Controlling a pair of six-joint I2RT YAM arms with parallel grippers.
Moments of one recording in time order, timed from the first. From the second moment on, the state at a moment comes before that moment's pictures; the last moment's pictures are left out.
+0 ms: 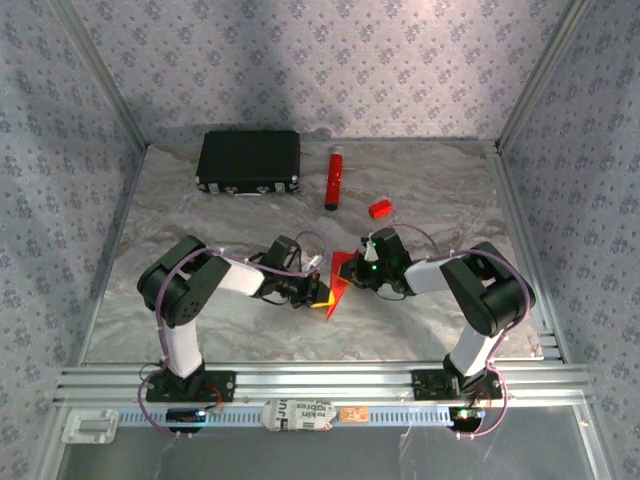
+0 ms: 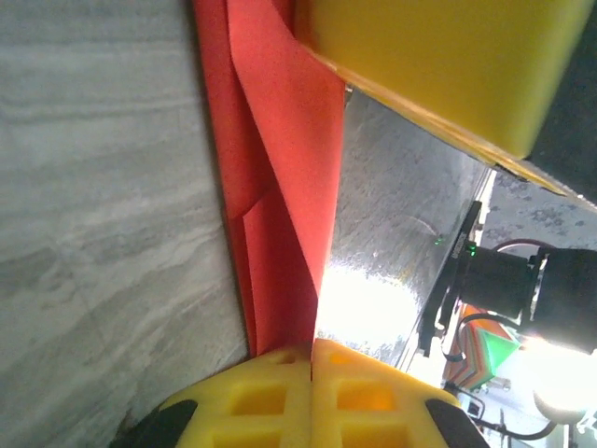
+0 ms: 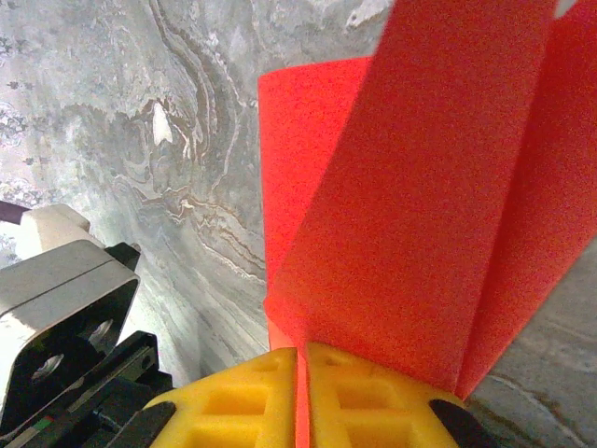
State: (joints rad) left arm -0.70 1.85 0.71 0.24 0.85 -0.80; right arm 0.52 1.71 0.61 0.31 -0.51 0.90
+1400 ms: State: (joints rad) left arm -0.72 1.78 0.71 0.23 0.78 -0.92; right arm 0.54 1.71 0.62 0.28 -0.48 0.90
